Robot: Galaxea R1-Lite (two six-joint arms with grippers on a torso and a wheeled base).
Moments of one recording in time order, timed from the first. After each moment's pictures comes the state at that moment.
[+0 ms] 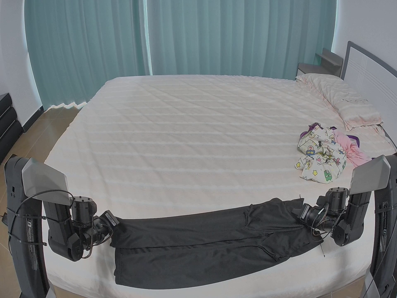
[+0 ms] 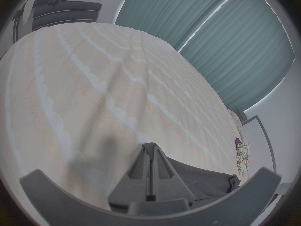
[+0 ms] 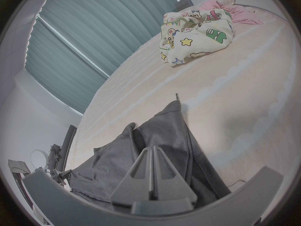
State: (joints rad) left arm -0.07 2.40 -0.38 -1.40 -0.01 -0.77; right arm 0.02 2.48 -0.48 -1.43 0.28 0.58
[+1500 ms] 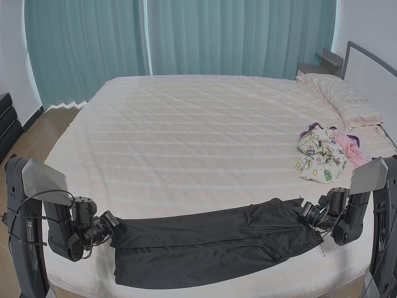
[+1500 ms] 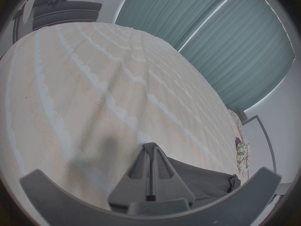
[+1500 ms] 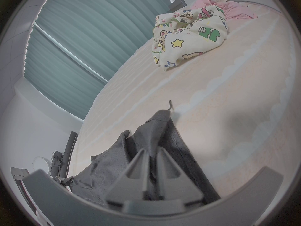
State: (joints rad) left arm -0.07 2.40 -0.37 -1.40 -0.01 -0.77; right arm -0.01 2.52 -0.52 -1.47 0.29 0.63
